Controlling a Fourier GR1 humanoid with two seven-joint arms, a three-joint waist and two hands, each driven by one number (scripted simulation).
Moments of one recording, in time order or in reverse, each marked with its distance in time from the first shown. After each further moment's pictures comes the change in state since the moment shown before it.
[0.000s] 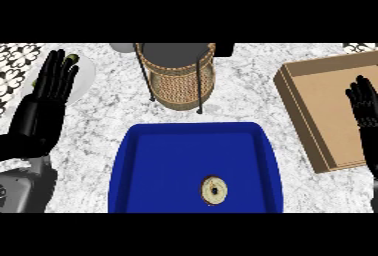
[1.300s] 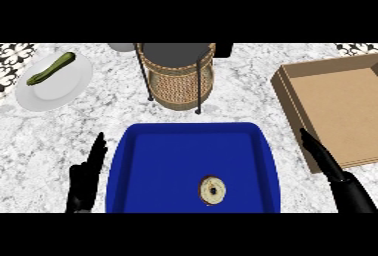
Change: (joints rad) left arm 0.348 -0.158 -0.135 0.249 -0.191 0.165 0.063; right arm 0.284 0.024 0.285 -0.408 0.271 -0.095 0.407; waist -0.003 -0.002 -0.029
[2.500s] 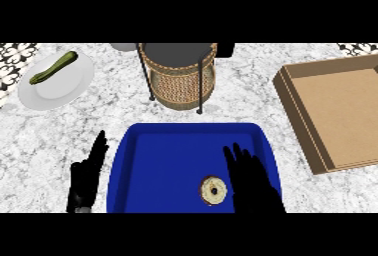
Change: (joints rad) left arm -0.019 -0.007 0.014 0.017 -0.008 -0.018 -0.009; right arm -0.314 0.244 0.531 0.016 0.848 0.332 0.856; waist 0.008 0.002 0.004
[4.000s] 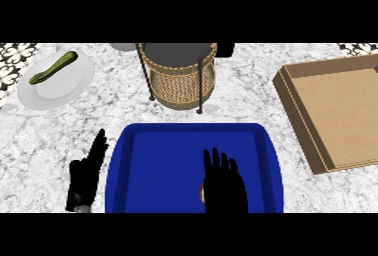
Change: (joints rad) left arm -0.007 -0.013 0.021 -0.010 -0.014 -0.019 0.018; right arm -0.061 0.211 -0.052 0.360 -0.034 0.166 0.018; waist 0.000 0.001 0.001
